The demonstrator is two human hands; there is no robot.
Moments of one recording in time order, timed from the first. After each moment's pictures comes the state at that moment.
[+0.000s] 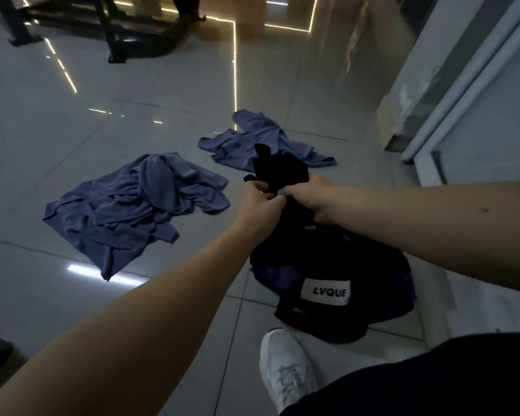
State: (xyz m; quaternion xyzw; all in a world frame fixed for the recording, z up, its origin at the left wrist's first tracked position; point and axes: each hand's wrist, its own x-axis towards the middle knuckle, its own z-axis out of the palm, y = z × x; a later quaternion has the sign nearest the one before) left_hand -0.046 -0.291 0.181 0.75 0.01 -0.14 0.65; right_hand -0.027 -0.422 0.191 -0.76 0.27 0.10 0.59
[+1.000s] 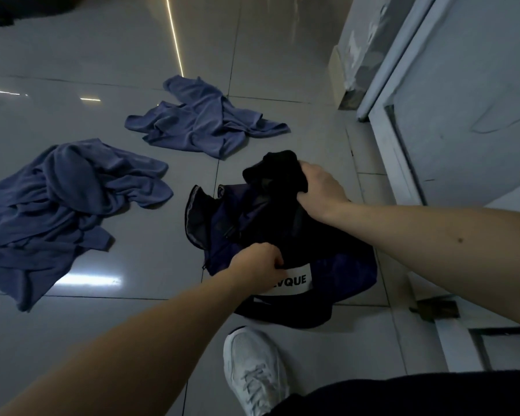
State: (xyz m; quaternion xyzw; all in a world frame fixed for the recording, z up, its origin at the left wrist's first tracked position) left_hand -0.086 -0.378 0.068 0.88 -0.30 -0.32 0.18; right_hand -0.058 -0.570 0.117 -0.96 0.15 0.02 0.23
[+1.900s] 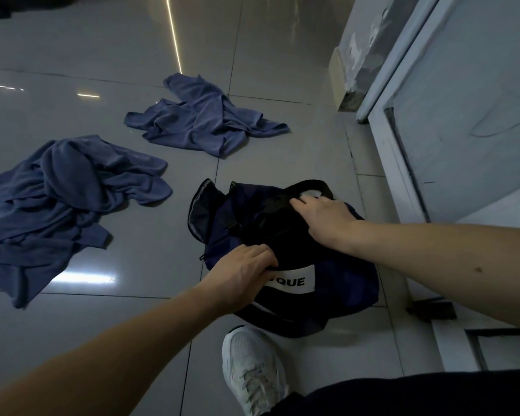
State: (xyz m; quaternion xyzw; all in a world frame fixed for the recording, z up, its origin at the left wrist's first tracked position) left_hand -0.097 -0.327 0.067 0.82 -0.50 -0.07 0.28; right_hand -0.092 -0.568 0.104 -0.98 -0.02 0.16 -0.08
